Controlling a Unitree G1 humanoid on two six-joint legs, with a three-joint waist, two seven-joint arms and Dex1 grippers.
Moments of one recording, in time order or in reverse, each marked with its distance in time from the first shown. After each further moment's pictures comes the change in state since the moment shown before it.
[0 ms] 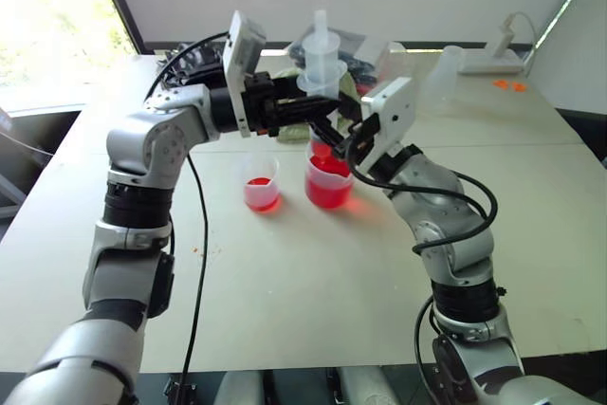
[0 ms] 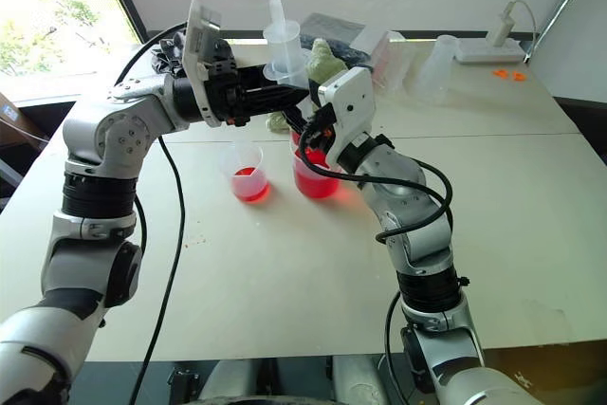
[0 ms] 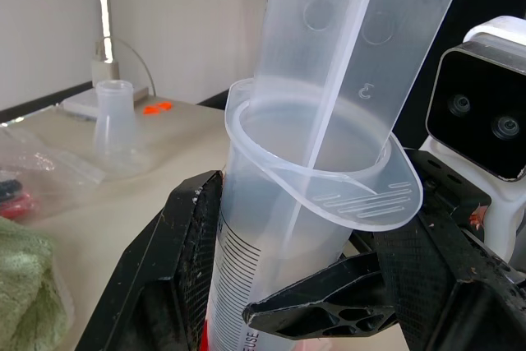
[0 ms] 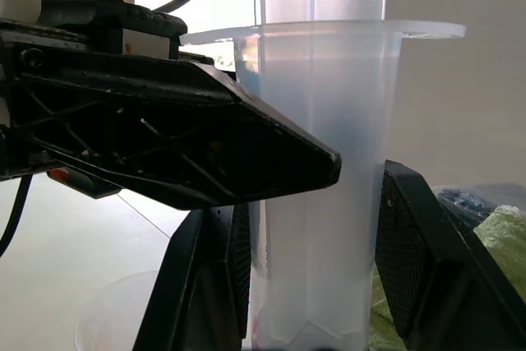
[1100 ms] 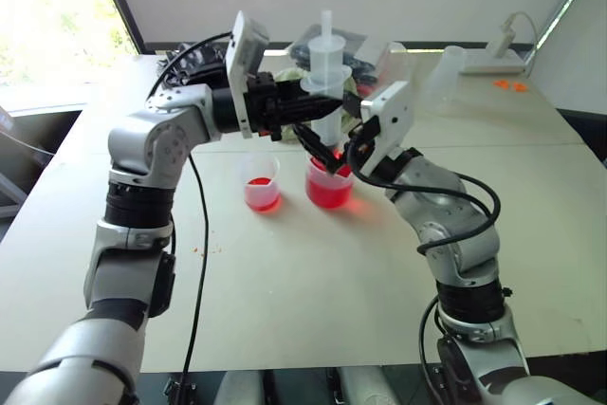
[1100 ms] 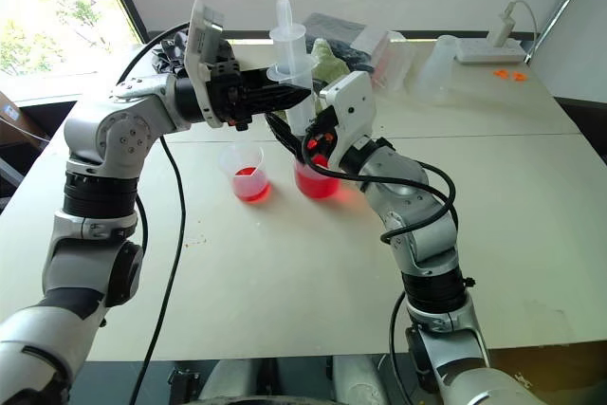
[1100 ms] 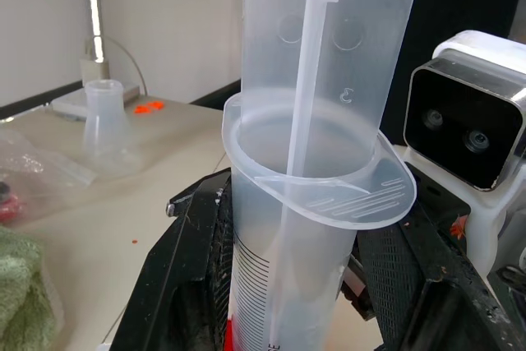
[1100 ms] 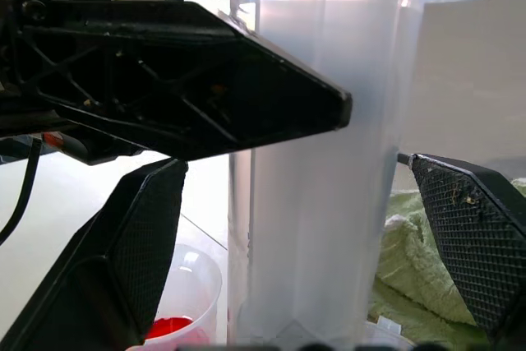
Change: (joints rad) left arm -0.004 0.004 -0.007 -0.008 0.003 0.010 -0.013; right arm 0.010 -0.066 -0.016 -0.033 0.083 0.099 0.049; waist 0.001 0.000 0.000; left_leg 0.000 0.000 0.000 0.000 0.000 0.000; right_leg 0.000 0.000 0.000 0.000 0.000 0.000
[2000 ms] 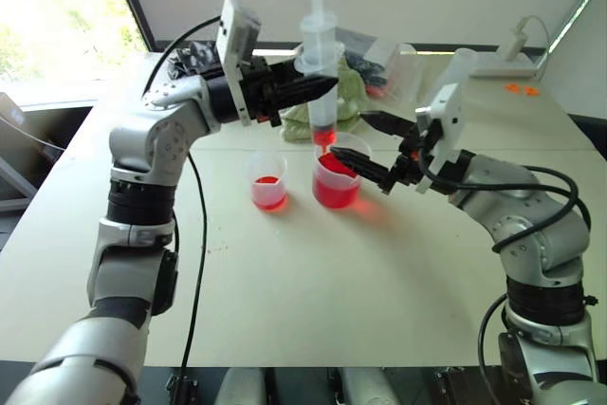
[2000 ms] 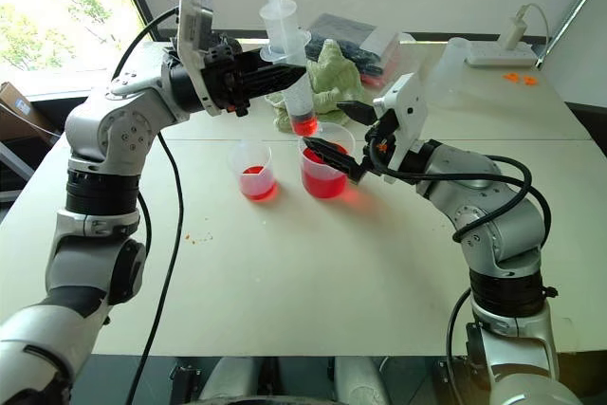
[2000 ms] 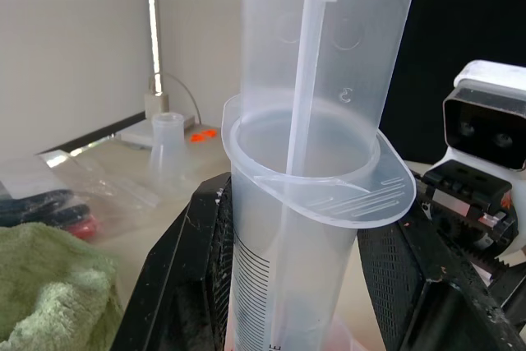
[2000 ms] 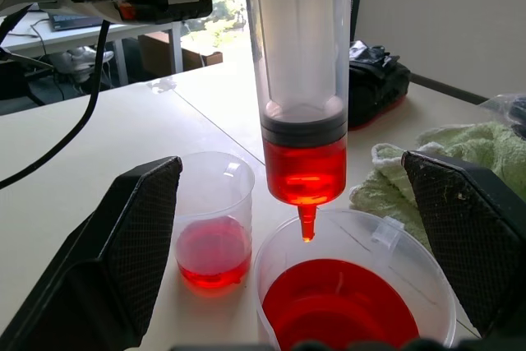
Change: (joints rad) left arm -0.022 -0.018 0.025 0.035 0.018 -0.103 0.057; right arm 0.033 -0.261 -0.165 -0.026 0.254 0.176 0.196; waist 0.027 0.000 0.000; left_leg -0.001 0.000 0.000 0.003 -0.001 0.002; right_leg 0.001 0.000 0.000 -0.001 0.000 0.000
